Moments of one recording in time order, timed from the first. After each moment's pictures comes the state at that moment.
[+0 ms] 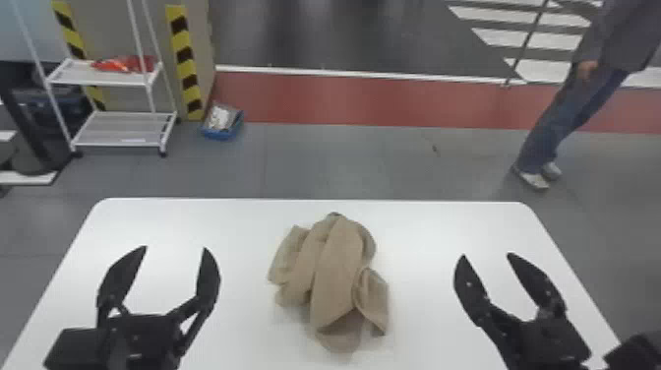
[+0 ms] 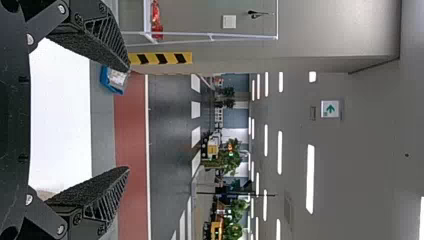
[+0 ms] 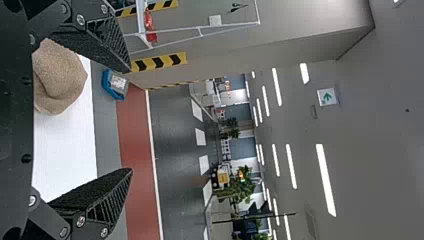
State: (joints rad) left arm 0.54 0.08 -0.13 -1.95 -0.02 -0.18 0.12; right arm 0.63 0.00 -0.20 -2.06 -0.27 -0.12 0.34
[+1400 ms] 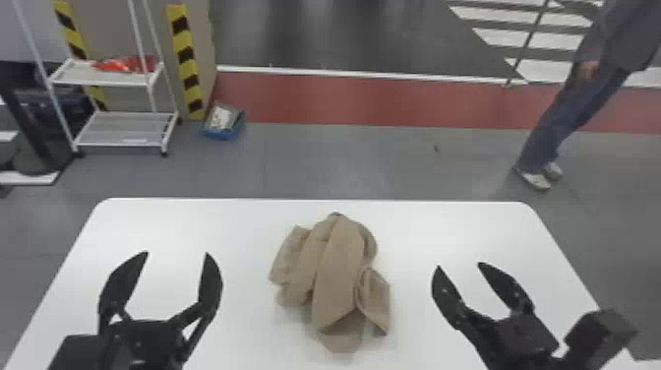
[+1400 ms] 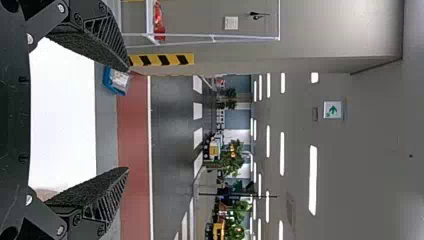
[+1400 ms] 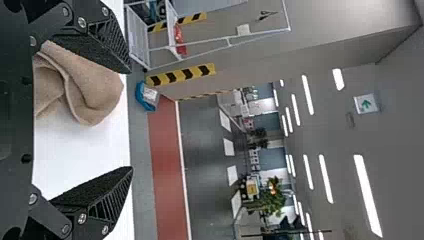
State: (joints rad) left arm 0.55 0.08 -0.14 -1.95 -0.03 -0.18 0.13; right arm 0.56 0.00 -0.20 -2.01 -0.22 0.04 0.39
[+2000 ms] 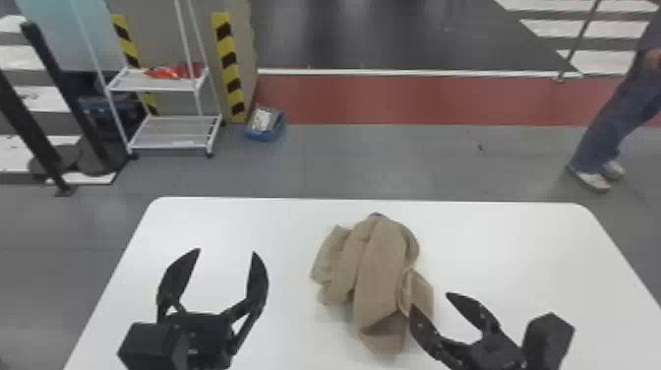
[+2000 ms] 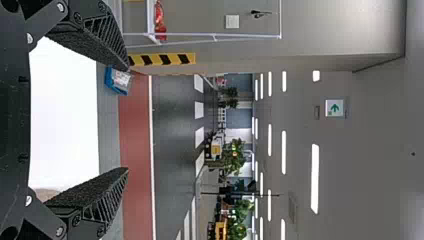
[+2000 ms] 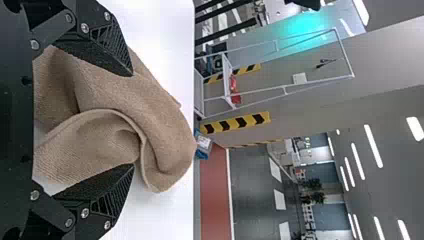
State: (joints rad) left arm 0.55 0.08 -0.14 -1.95 -0.03 -0.18 0.12; right arm 0.42 0.00 -0.09 -1.74 -0.08 0.07 0.52
